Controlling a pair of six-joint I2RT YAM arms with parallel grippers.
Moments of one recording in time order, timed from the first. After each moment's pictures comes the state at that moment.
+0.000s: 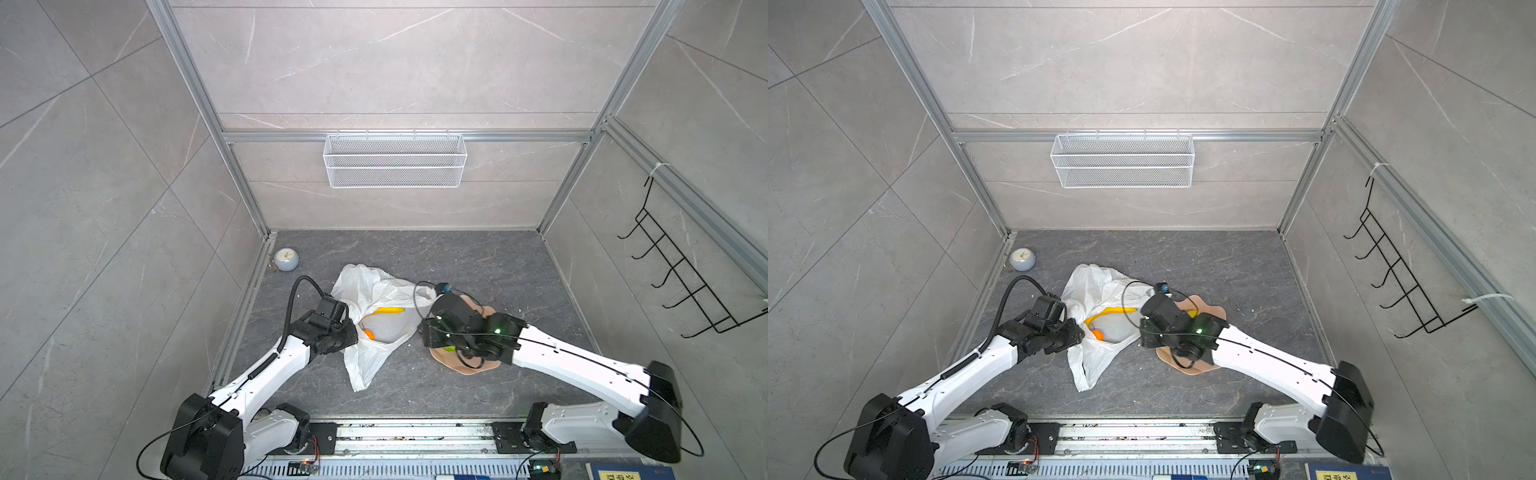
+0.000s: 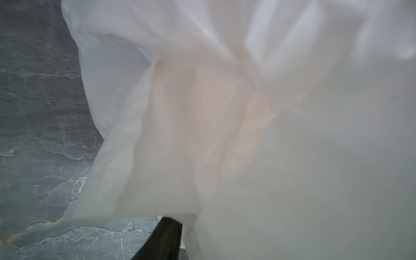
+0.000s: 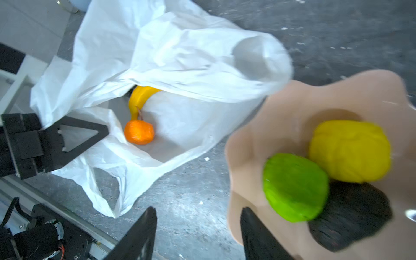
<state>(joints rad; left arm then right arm) -0.45 1.14 0.68 -0.58 0.09 -0.73 0.98 1.35 1.09 -0.63 0.20 0.68</state>
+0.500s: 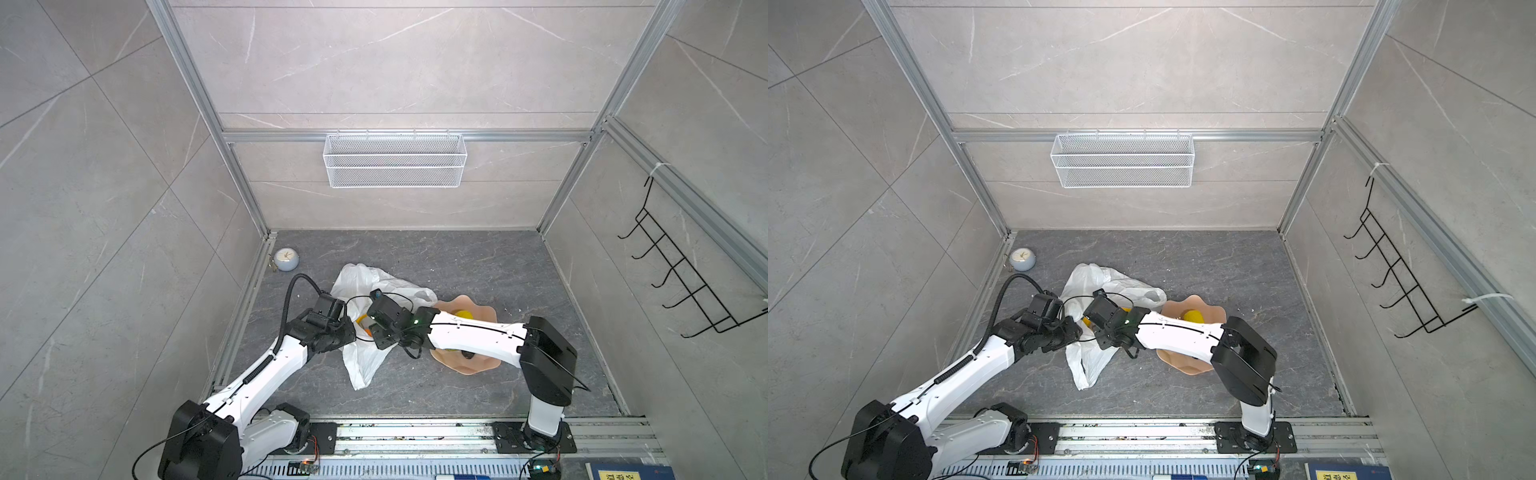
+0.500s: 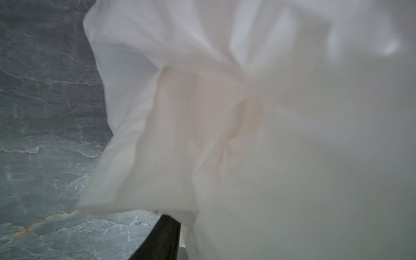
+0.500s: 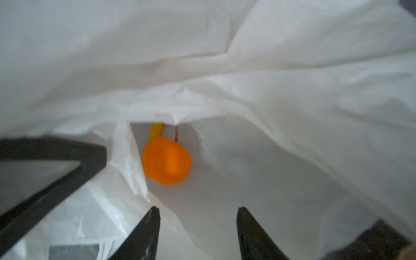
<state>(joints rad) -0.44 1.11 0.71 -0.62 0.06 -0.73 1.05 1.89 1.40 -0.48 0.21 0.44</state>
